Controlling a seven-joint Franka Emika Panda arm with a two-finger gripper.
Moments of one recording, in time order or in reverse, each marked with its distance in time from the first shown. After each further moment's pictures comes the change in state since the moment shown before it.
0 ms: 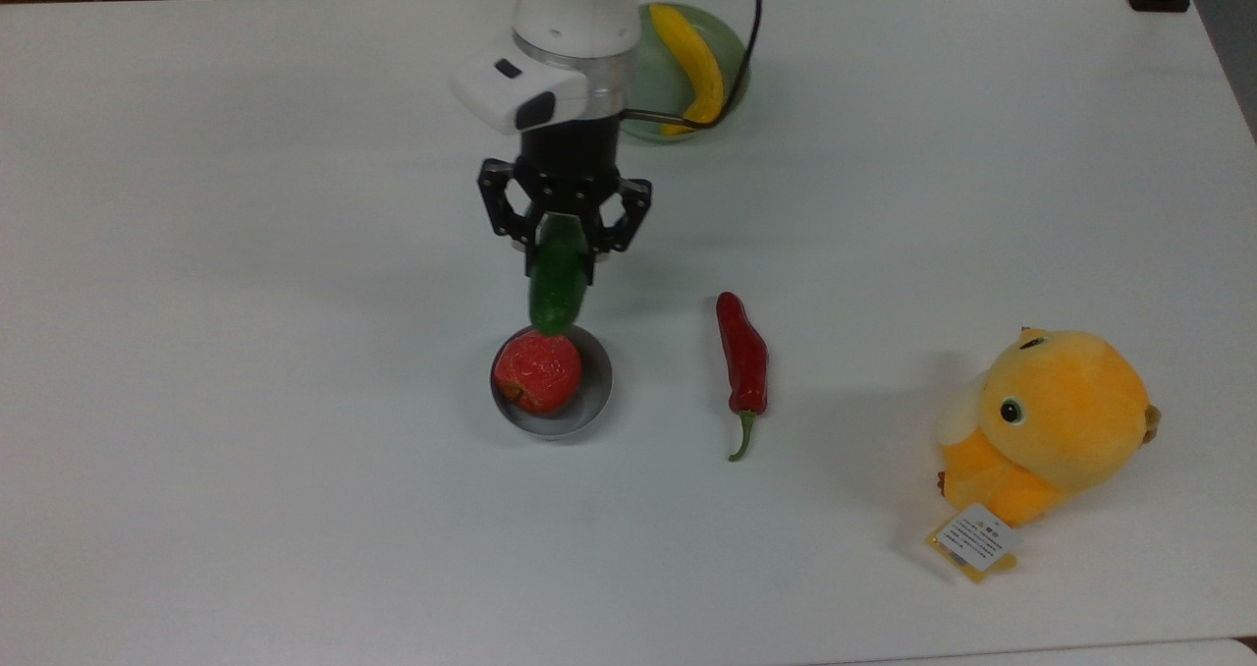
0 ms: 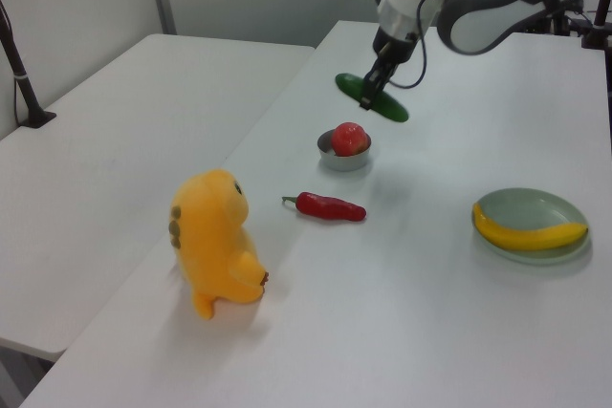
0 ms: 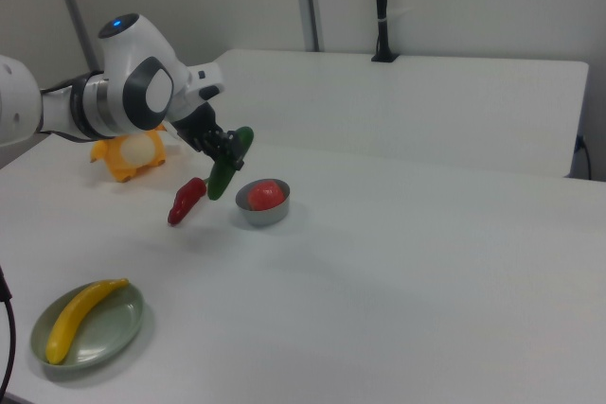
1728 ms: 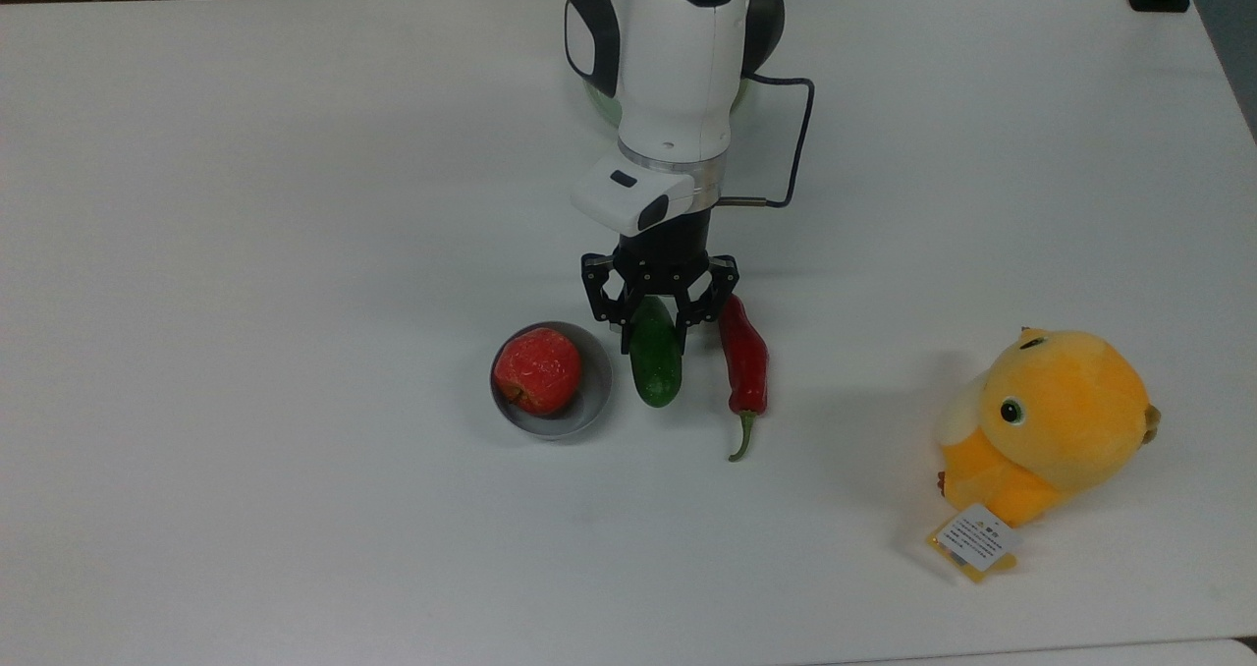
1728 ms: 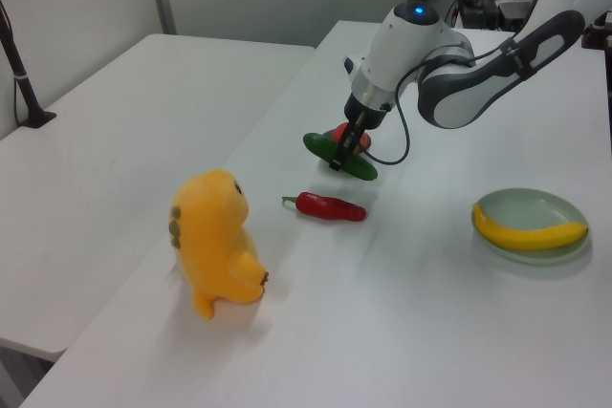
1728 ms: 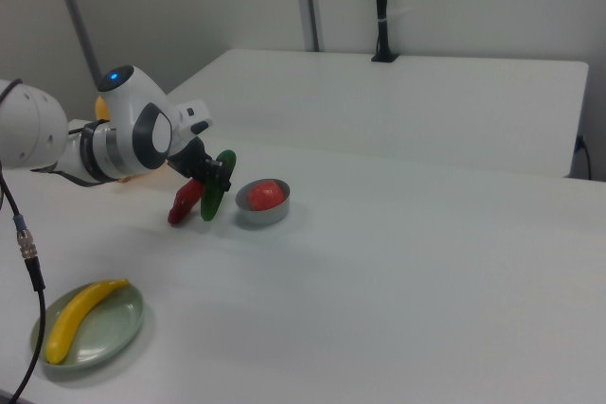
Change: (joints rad) arm 0.082 0.192 0.005 0.028 -0.063 0.217 0.029
